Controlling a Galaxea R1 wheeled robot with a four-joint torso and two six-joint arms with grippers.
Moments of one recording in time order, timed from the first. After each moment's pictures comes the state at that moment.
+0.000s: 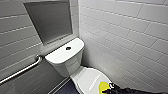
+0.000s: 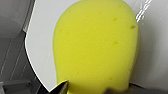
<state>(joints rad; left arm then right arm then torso) 1.62 2.90 -2.40 -0.08 -0.09 0.24 -0.67 2.62 -1.96 0.00 -0.25 0.41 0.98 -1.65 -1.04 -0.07</state>
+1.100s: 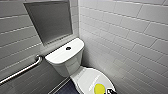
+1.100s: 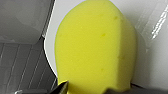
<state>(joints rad) 1.62 2.90 -2.40 -0.10 -0.08 0.24 -0.78 2.67 -1.95 -0.02 0.04 0.40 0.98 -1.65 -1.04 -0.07</state>
